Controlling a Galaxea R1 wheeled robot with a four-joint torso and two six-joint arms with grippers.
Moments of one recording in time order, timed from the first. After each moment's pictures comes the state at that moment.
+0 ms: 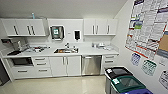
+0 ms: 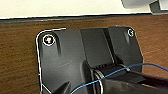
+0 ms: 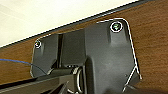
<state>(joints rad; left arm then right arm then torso) 1.43 2.80 -2.39 -0.11 0.08 0.13 -1.56 2.75 -2.35 -0.07 0.13 0.12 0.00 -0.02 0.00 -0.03</state>
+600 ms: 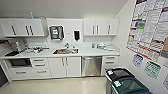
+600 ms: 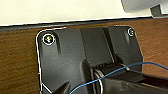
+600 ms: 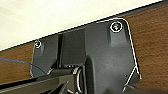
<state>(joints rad) 1.43 2.80 -2.39 -0.11 0.08 0.13 -1.56 2.75 -2.35 -0.07 0.13 0.12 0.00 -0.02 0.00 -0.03</state>
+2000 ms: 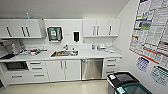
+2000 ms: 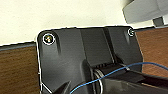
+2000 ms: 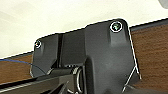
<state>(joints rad) 1.43 2.80 -2.39 -0.11 0.08 0.12 -1.56 2.75 -2.35 -0.07 0.13 0.12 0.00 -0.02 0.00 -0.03</state>
